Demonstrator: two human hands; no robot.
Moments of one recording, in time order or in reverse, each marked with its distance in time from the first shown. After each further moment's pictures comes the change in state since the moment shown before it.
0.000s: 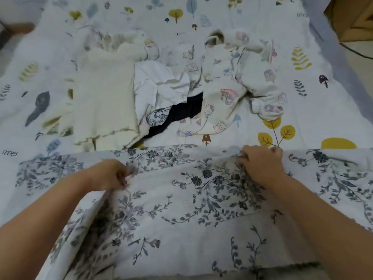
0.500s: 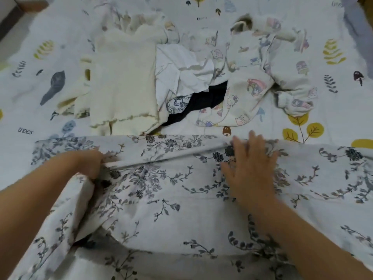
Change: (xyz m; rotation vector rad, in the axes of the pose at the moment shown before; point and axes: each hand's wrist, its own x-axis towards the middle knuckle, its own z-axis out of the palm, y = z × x) left_hand 0.019 -0.089 -0.002 0.463 -0.183 -0.279; right_hand -0.039 -0.083 0.028 0.057 0.219 -0.048
